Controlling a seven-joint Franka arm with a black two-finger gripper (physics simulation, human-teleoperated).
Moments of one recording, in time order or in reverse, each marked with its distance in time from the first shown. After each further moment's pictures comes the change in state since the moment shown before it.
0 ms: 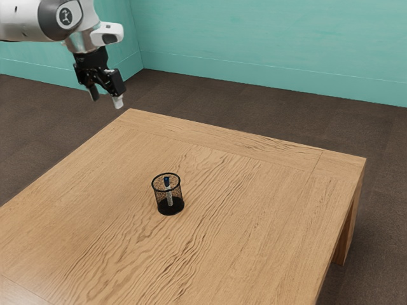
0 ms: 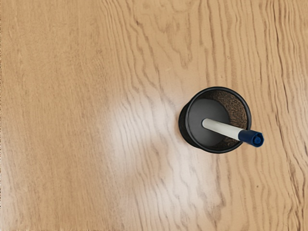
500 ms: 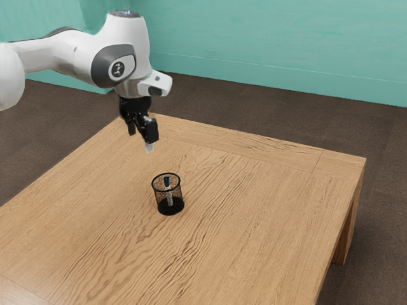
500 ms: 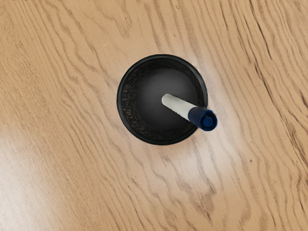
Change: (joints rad) arm -0.084 0.041 -0.109 -0.172 0.145 0.120 0.034
